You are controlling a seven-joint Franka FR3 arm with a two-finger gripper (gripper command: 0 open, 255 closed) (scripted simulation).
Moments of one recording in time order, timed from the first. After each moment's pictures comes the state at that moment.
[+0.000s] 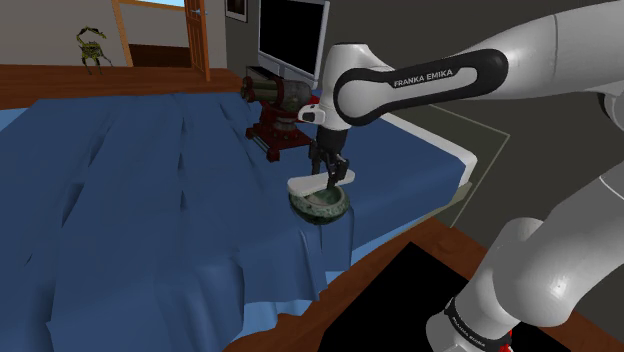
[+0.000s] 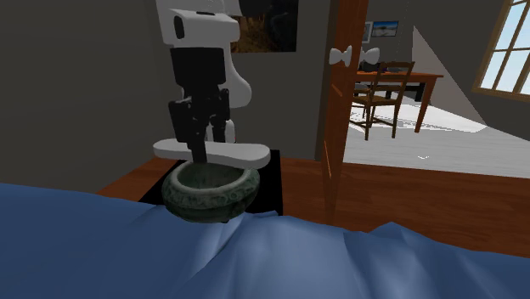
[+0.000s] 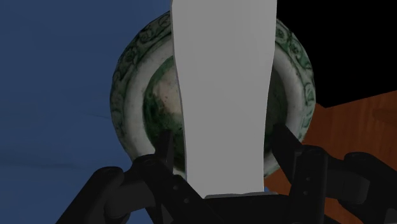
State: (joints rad) arm 0.13 -0.22 0.07 -2.24 0.04 2.00 -1.18
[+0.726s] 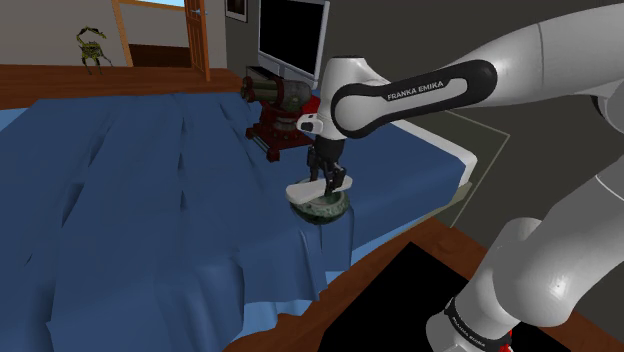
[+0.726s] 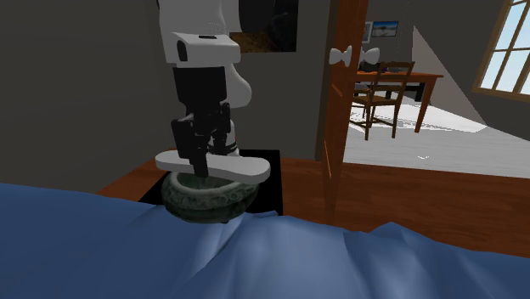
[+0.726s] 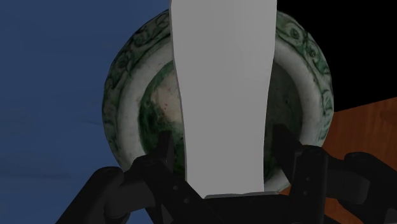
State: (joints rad) arm 0.13 -0.20 0.07 -2.28 0.04 2.08 -1.18
